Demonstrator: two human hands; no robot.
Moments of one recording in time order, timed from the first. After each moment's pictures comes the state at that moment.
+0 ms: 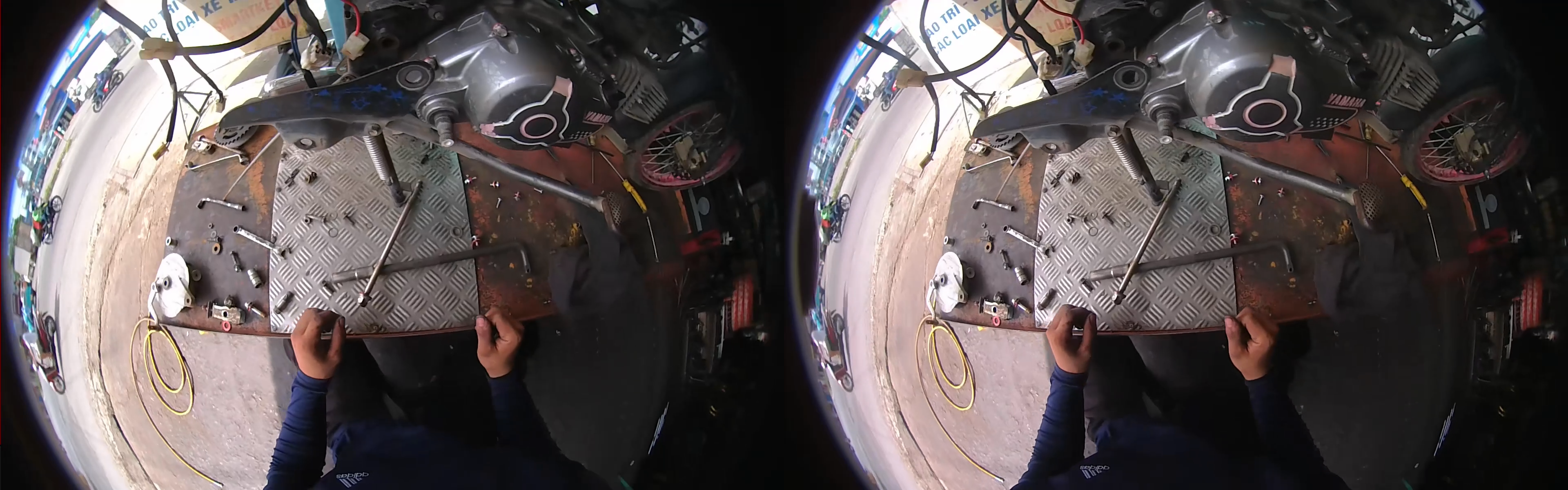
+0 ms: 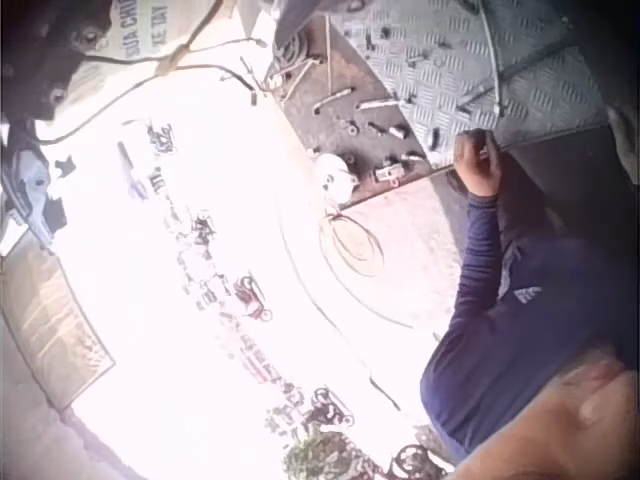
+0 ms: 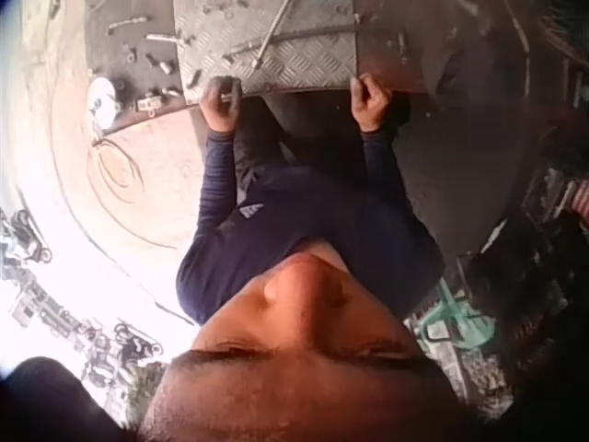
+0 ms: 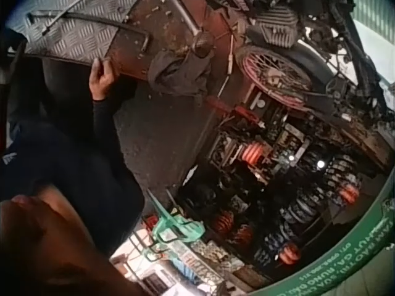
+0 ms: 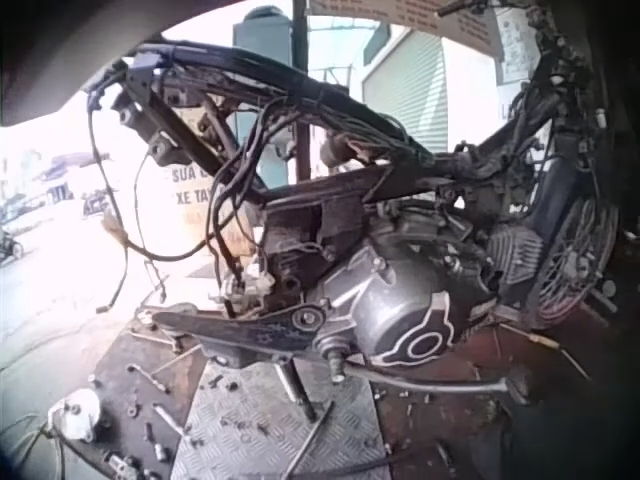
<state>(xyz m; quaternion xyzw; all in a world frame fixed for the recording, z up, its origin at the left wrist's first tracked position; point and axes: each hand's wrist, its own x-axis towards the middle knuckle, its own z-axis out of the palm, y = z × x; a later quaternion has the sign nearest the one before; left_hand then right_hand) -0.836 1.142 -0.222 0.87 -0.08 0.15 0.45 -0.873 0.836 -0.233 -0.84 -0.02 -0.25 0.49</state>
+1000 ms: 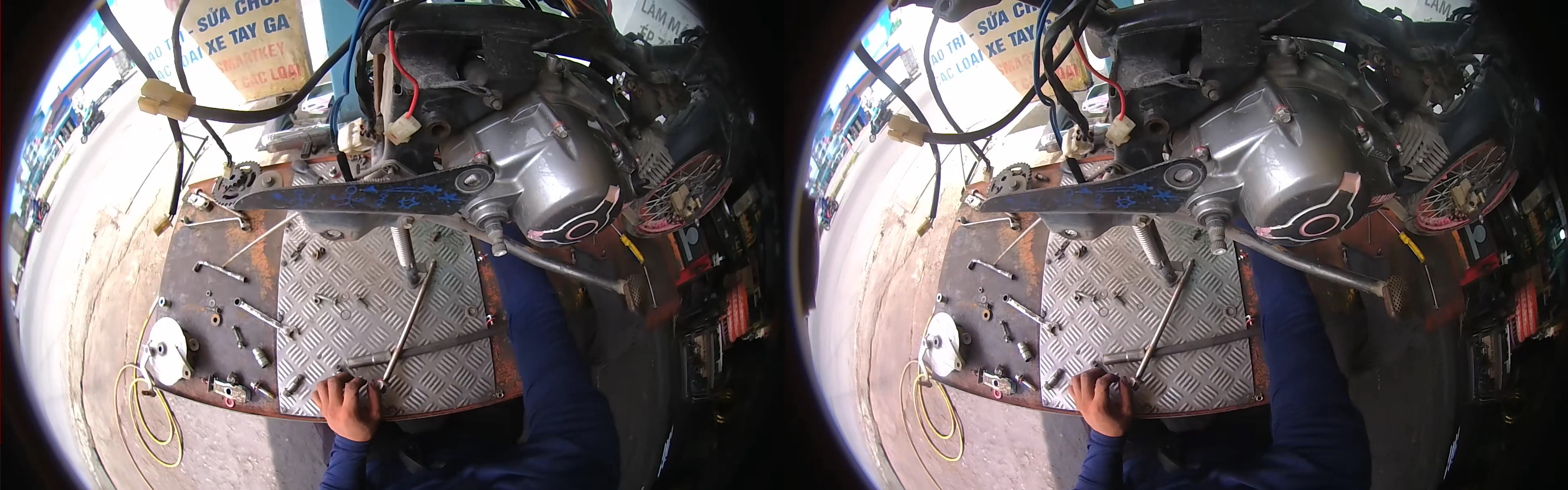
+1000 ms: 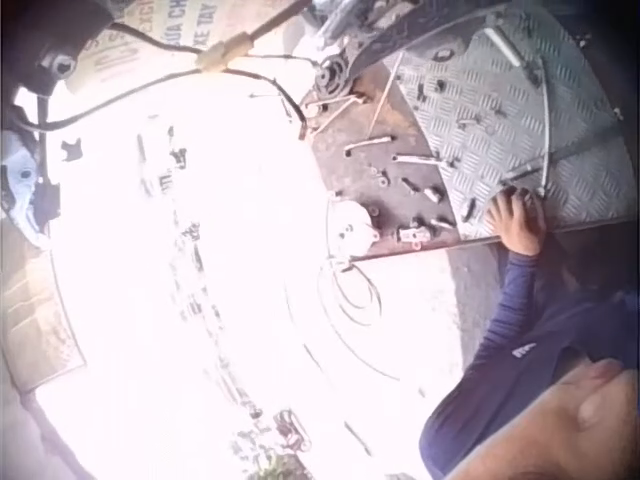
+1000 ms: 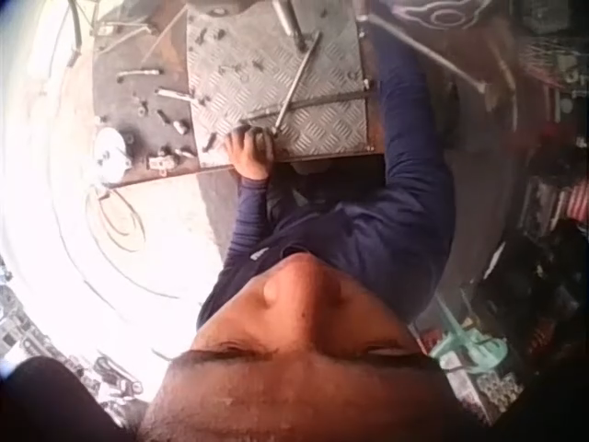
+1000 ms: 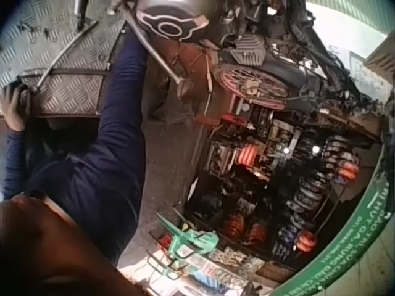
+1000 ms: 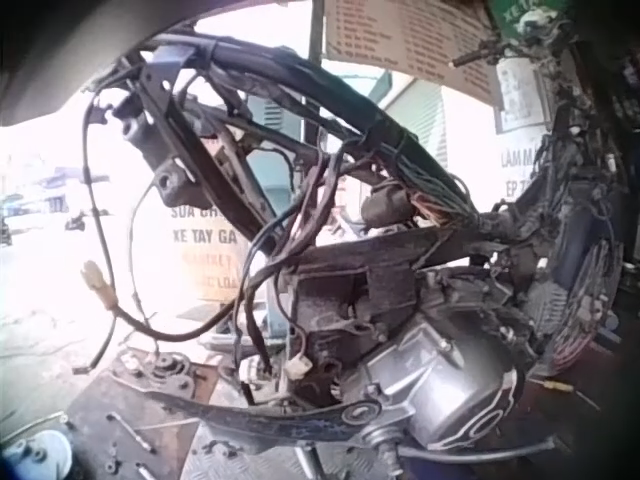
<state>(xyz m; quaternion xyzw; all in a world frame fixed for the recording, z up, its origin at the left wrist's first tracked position) -0.811 1.108 -0.245 0.93 -0.03 0.25 0.28 -0.436 0.759 -0.230 -0.92 -0.14 -0.37 0.06</state>
